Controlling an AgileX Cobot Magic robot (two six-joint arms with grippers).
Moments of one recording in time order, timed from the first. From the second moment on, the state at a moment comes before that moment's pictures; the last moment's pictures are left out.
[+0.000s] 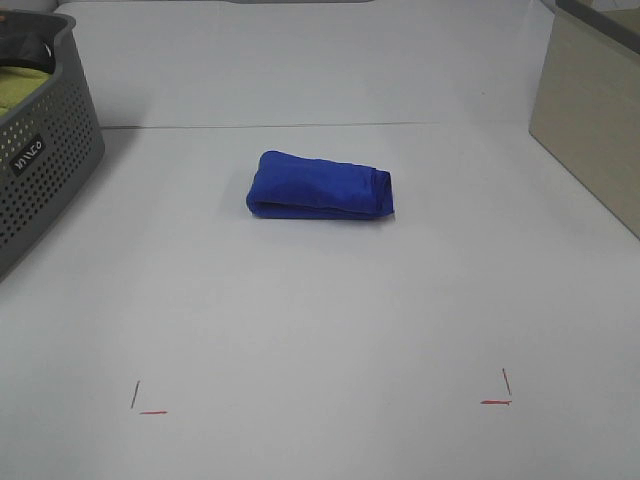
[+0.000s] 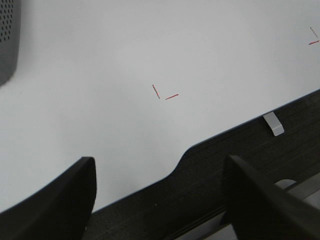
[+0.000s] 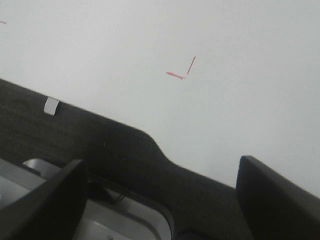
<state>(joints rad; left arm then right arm) -0.19 0.31 -0.62 -0.25 1.20 0.14 0.23 0.37 -0.55 0.18 1.17 -0.15</state>
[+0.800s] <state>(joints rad) -0.19 0.22 -0.50 -0.28 1.08 0.29 0.23 0.14 -0.51 0.18 1.08 -0.19</state>
